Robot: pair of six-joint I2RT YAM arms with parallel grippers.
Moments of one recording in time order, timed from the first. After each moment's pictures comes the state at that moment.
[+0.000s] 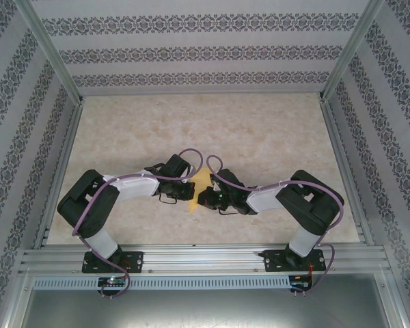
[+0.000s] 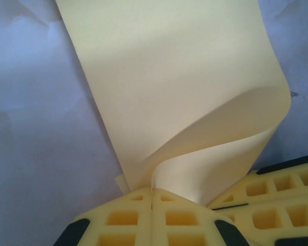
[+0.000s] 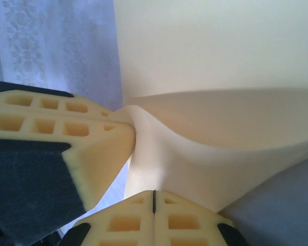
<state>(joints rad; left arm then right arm) -0.63 1.67 0.83 -0.28 0.26 -0.45 0.80 1.69 0.58 0.36 -0.39 1.07</state>
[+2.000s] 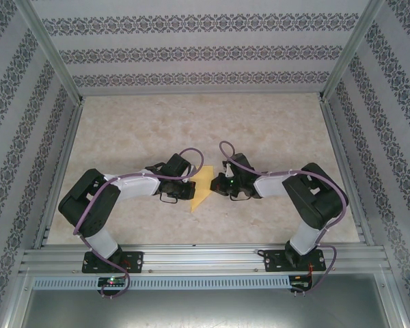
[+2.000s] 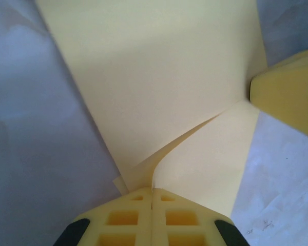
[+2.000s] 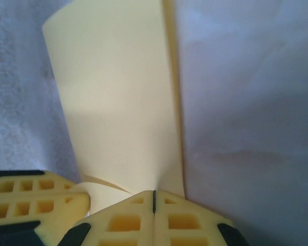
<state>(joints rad) -0.63 1.68 0.84 -0.28 0.25 -0.45 0.57 1.72 0.67 0.17 -0.46 0.89</state>
